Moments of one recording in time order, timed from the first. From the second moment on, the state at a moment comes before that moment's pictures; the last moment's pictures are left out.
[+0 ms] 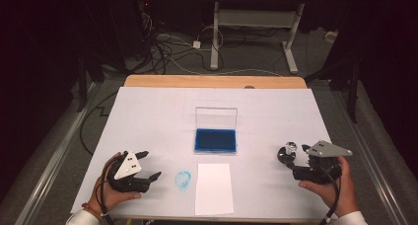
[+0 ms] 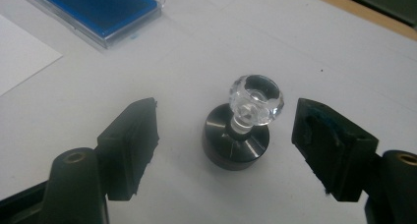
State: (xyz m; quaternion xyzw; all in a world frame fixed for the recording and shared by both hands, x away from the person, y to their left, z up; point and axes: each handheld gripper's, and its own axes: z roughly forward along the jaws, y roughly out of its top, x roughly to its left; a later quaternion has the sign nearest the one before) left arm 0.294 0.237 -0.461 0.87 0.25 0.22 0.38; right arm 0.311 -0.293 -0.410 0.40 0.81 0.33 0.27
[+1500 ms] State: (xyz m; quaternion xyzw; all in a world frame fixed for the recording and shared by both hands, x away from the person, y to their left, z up) left arm 0.296 0.234 -0.464 0.87 0.24 0.22 0.37; right arm 0.355 -0.289 -0.420 0.40 0.83 0.31 0.22
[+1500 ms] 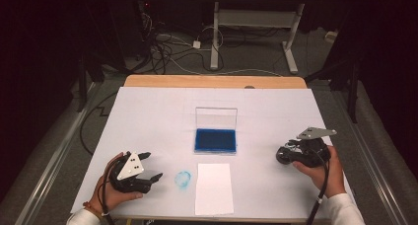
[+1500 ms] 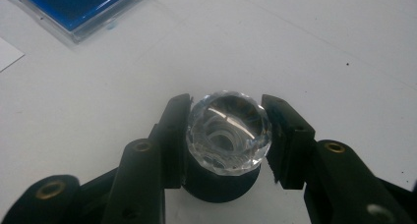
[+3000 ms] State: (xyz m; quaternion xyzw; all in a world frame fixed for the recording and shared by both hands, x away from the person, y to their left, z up) left arm 0.306 0.234 -0.467 0.87 0.23 0.20 0.37; right arm 0.330 -0.284 -0.397 0.38 0.82 0.35 0.25
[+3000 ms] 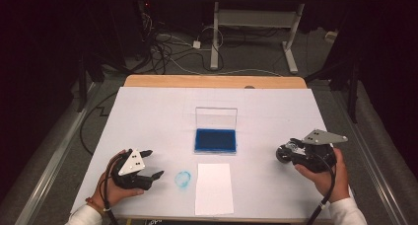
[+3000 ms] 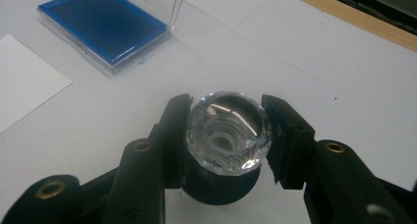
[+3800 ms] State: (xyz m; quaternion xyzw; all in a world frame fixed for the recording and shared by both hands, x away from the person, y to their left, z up) left arm 0.297 0.244 -0.469 0.87 0.25 0.21 0.37; right arm 0.337 -0.257 -0.392 0.34 0.83 0.37 0.24
